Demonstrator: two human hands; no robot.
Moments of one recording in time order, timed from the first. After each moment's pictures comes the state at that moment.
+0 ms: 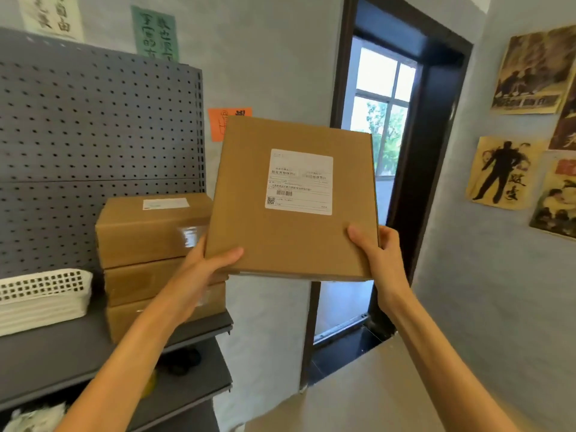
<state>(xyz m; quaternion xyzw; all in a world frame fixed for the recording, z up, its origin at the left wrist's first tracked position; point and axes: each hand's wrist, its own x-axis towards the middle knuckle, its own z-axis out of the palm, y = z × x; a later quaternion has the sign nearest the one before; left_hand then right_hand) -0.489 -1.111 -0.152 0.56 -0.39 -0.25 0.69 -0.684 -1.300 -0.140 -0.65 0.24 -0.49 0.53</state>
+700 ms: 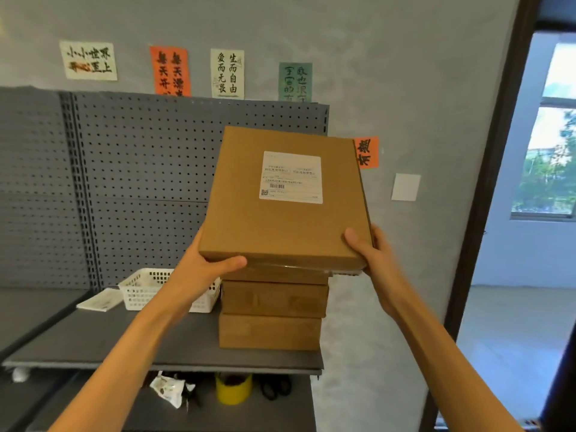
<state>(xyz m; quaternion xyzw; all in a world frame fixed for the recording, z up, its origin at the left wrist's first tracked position) -0.431 -1.031 -0.122 0.69 -0.28 0.05 0.66 -0.518 -1.300 -0.110 -0.72 0.01 -0.28 0.63</state>
